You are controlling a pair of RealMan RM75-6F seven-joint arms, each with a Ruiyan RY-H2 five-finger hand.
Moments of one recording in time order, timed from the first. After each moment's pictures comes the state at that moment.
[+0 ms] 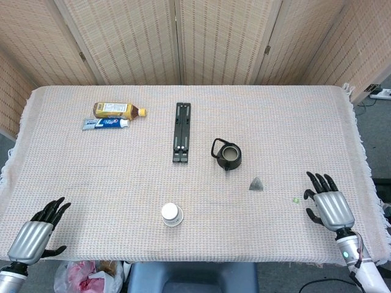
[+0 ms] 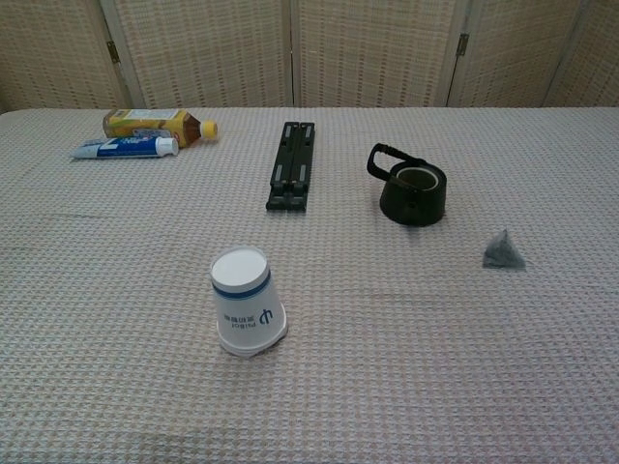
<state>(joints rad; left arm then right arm) -0.12 -1.07 0.09 -1.67 1.59 1.35 0.13 0.21 -1.20 0.06 -1.57 -1.42 1.20 -0.26</state>
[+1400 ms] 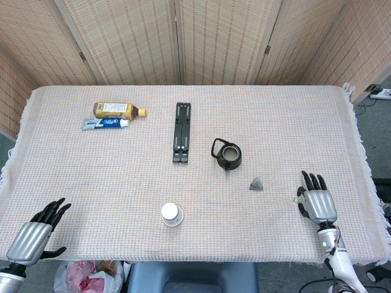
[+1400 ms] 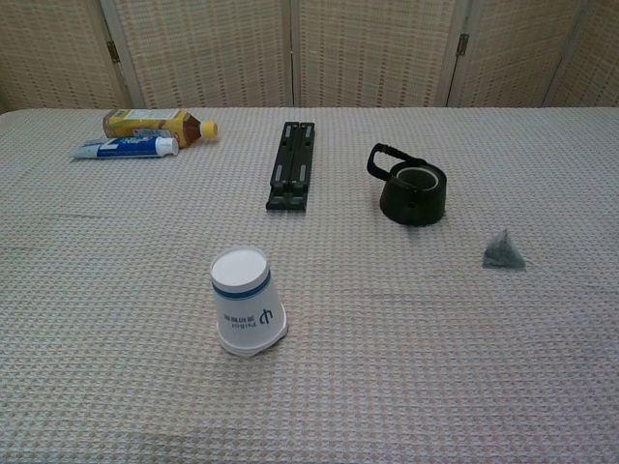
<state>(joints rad) -0.12 -1.06 0.10 -1.67 1.62 1.36 0.09 0.25 -1.52 0.07 -1.21 -1.32 1.18 -0.27</state>
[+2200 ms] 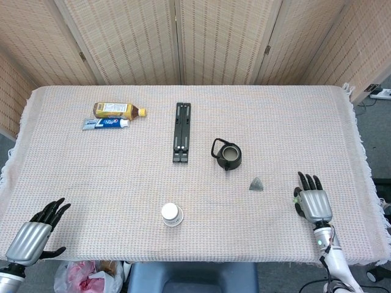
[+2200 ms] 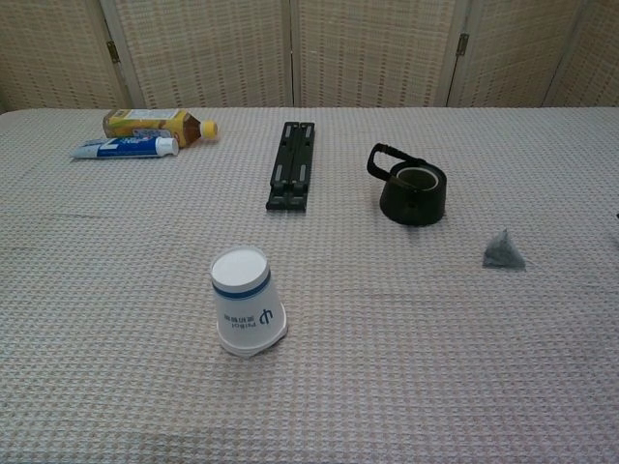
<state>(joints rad) -0.12 -1.05 0.11 -1.67 1.63 1.35 0.08 0.27 -1.56 0.07 -1.15 -1.31 1.16 -0.27</state>
